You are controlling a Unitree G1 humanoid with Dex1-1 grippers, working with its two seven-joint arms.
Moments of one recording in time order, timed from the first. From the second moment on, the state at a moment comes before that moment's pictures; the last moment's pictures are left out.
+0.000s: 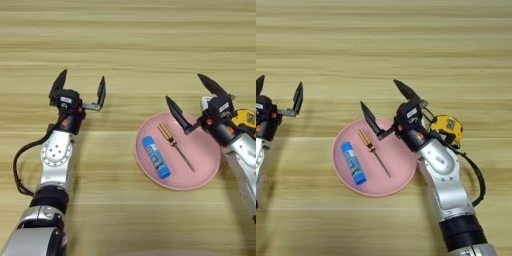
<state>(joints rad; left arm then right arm) -0.34 0.13 0.12 0.71 -0.07 -0.77 -0.22 -0.12 -0.24 0.14 0.05 0.20 -0.32 0.50</state>
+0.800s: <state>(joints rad) -0.34 0.13 0.11 0.76 -0.08 -0.80 -0.22 -0.03 -0.36 0.27 -0.16 0.26 0.23 0.68</state>
